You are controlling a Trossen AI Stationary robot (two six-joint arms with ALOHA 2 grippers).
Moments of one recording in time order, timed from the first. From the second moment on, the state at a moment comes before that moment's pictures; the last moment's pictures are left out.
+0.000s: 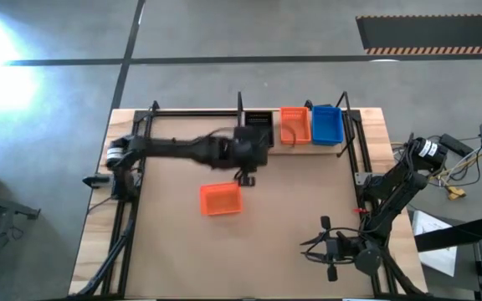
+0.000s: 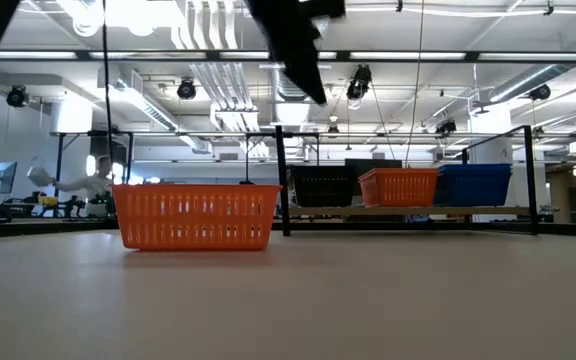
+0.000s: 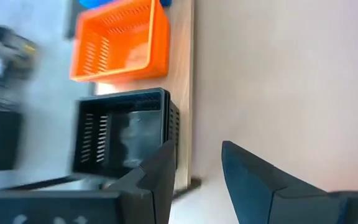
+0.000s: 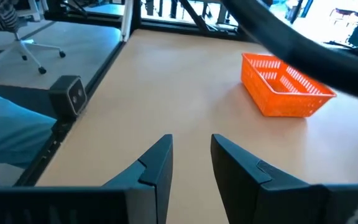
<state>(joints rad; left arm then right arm) 0.01 1.87 1.78 -0.81 -0.43 0.24 1.04 1.47 0.54 0.40 0.92 0.37</state>
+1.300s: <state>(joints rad) -0.52 1.71 0.81 0.35 -0.56 -0.46 0.95 1.52 0.77 0.15 1.00 0.37</state>
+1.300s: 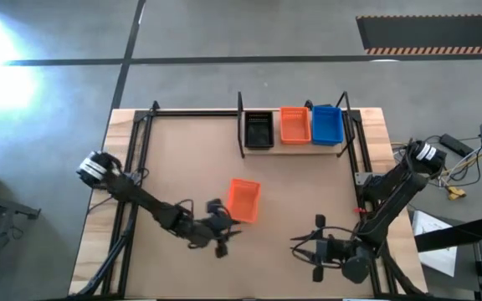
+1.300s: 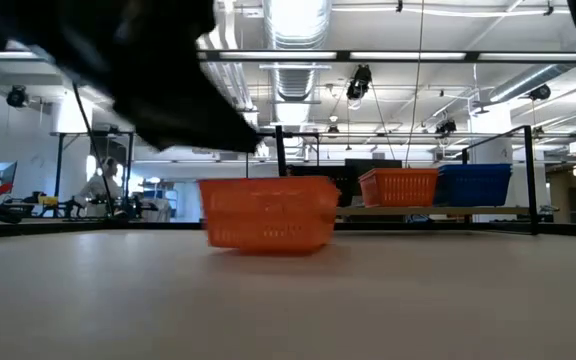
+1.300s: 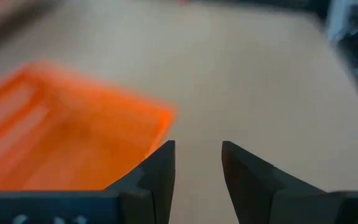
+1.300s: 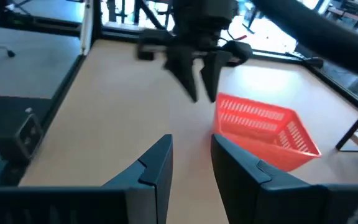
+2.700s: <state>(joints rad) -0.81 1.85 0.96 -0.13 -0.85 -1.21 0.35 2.03 1.54 -0.85 0.16 0.18</state>
